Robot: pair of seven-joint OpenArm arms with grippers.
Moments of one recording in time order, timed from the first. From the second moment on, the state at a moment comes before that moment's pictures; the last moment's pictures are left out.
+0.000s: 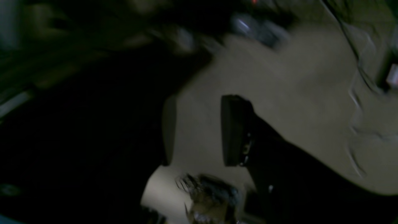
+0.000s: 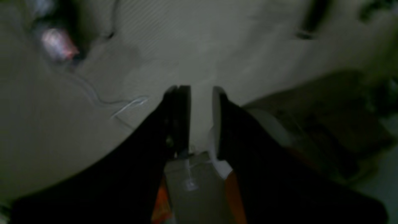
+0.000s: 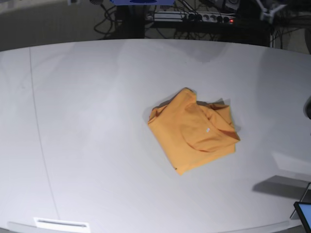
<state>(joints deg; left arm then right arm) 50.2 -13.0 -30.1 94.2 6.8 -21.5 43.8 -41.0 -0.5 4.5 63.4 -17.9 -7.2 -30.6</state>
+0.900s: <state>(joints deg) 5.1 -7.3 -0.4 11.8 8.1 -16.7 0.9 -8.7 3.3 -11.2 6.2 -10.4 5.4 9.2</state>
